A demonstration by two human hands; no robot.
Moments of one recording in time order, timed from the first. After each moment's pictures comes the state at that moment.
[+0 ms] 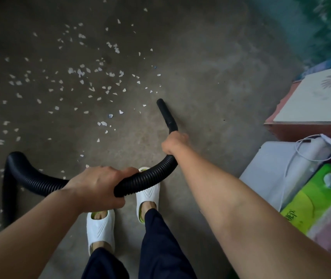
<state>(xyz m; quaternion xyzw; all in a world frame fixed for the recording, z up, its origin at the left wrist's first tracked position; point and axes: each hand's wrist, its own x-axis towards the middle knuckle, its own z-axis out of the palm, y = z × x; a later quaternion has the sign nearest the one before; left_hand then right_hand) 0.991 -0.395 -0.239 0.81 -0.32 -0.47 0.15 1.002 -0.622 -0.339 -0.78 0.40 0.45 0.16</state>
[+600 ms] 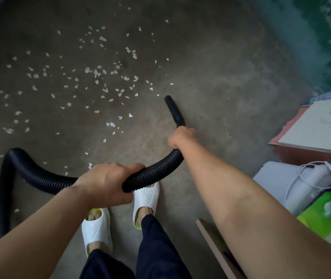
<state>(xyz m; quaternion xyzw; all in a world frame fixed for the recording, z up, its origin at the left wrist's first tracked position) 1.000 -0.397 -0.233 0.84 -0.26 -0.44 0.19 1.050 -0.620 -0.341 -0.83 0.32 0.45 0.09</state>
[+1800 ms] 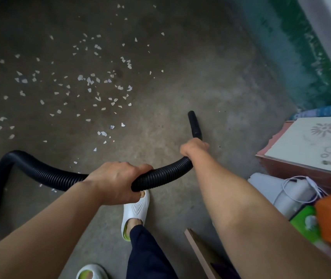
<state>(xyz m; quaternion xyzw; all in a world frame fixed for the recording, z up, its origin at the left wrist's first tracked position) 1.043 -0.430 -0.240 0.81 -0.29 -0.46 0.21 1.071 -0.669 -0.331 -0.79 0.35 0.50 -0.02</state>
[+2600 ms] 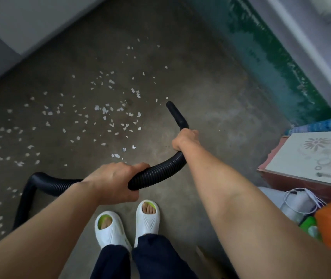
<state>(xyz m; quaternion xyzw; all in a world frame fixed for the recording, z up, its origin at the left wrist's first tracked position) 1.098 -0.382 -0.187 0.83 -0.26 -0.44 0.21 1.153 -0.608 -0.274 -0.85 0.33 0.40 0.05</state>
